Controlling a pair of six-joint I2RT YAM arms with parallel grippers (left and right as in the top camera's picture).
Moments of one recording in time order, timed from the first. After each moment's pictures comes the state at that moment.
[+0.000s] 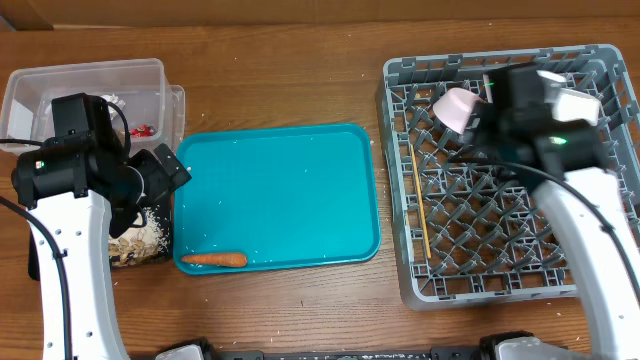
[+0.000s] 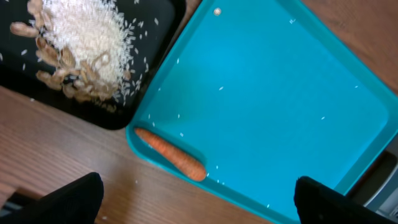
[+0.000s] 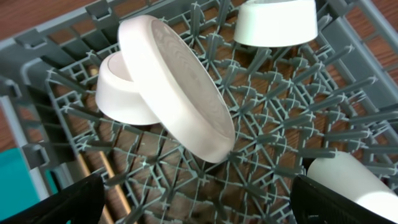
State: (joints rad) left arm 0.23 1.38 1.42 -1.36 0.09 -0.47; right arm 0.15 1.41 1.43 -1.08 0.37 0.50
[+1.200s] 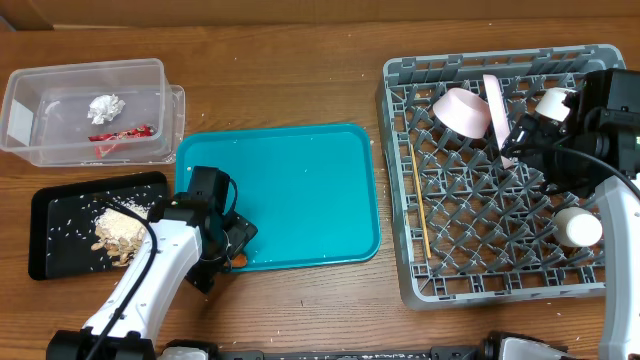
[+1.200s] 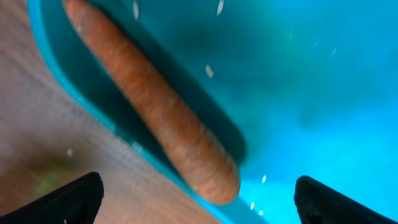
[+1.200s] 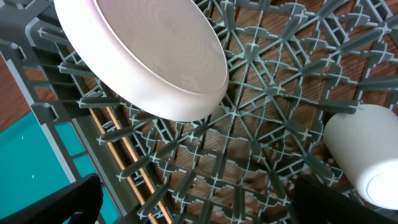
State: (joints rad) left arm -0.12 1.37 0.75 -0.92 0.00 -1.06; right arm -0.18 1.40 1.44 -1.20 -0.06 0.33
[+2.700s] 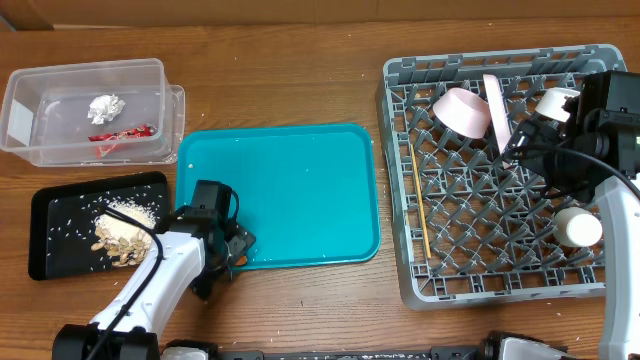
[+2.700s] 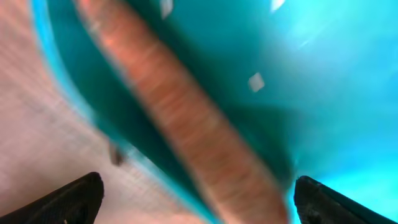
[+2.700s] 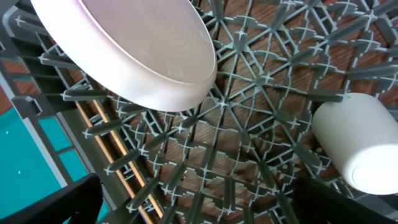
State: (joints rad) left arm -0.12 1.37 0.63 -0.81 -0.05 -1.03; right arm -0.18 1.40 1.44 -1.24 -0.04 0.33
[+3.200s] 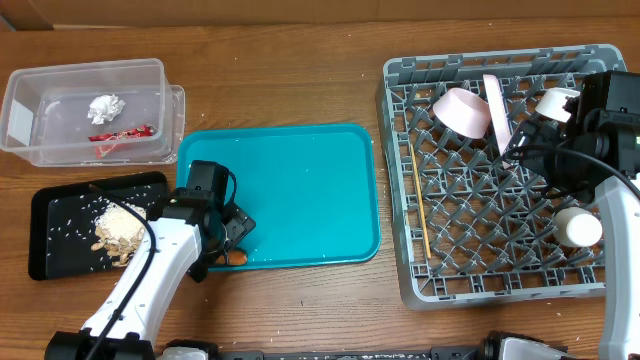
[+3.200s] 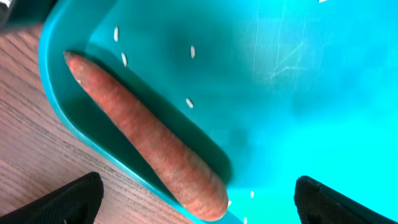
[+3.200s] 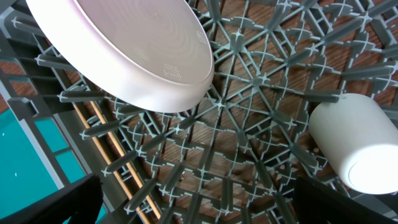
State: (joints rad) left arm -0.12 1.37 0.78 -0.88 -0.07 -0.96; right arm -0.18 1.40 1.44 -1.24 -0.03 0.33
